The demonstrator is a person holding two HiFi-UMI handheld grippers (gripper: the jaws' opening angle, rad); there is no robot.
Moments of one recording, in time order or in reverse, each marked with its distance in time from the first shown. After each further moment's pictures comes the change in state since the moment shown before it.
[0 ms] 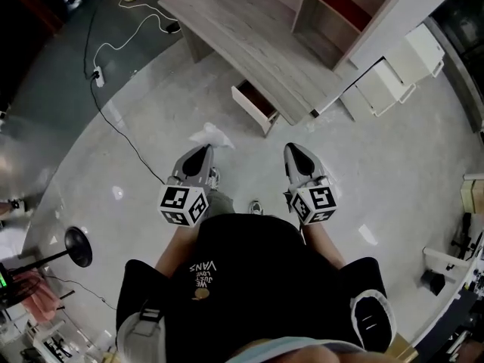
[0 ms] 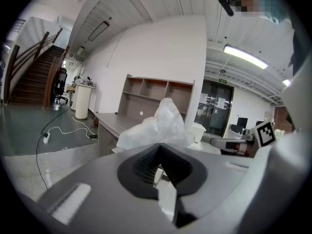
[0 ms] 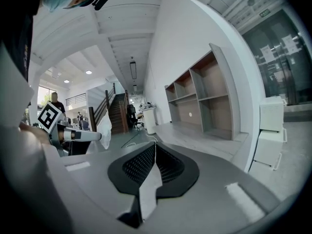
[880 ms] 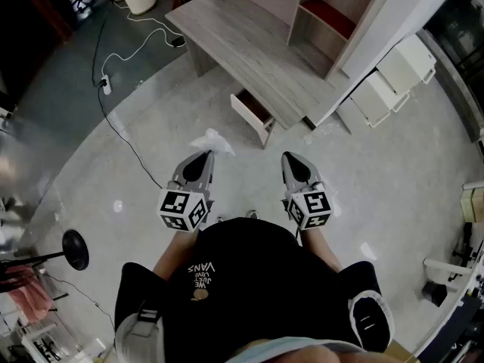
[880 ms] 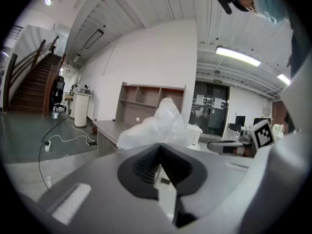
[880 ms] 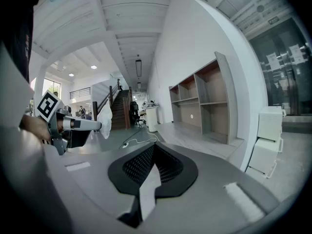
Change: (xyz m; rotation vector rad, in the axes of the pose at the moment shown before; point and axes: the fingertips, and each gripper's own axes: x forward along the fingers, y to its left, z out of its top) left arm -0.039 -0.043 0.013 0.056 -0.046 0.002; right arm -0.045 0.011 -0.002 -0.072 0.035 0.016
